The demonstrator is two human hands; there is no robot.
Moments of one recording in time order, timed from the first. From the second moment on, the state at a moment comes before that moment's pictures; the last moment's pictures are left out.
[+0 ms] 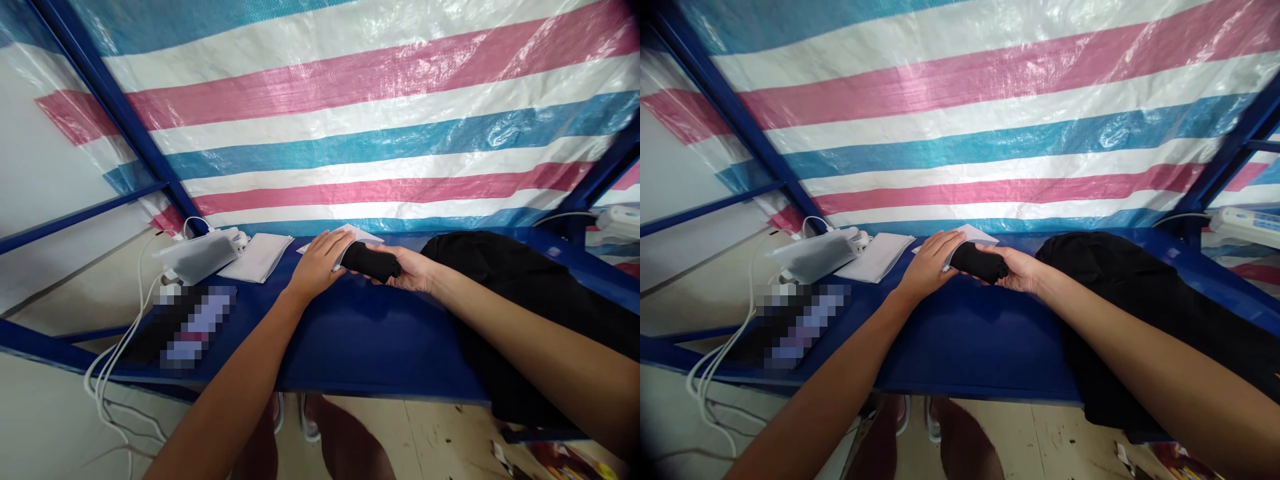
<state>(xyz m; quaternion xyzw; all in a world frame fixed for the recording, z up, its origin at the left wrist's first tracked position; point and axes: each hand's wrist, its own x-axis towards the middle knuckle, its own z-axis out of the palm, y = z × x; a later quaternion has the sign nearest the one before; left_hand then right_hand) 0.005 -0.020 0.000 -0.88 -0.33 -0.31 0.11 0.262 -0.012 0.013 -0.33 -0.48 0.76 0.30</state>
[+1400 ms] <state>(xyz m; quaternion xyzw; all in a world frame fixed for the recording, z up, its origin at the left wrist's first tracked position) 0.021 -0.037 -0.009 -0.87 -0.27 -0.41 -0.01 0.275 0.011 -0.014 -0.37 -0.87 -0.03 0.31</state>
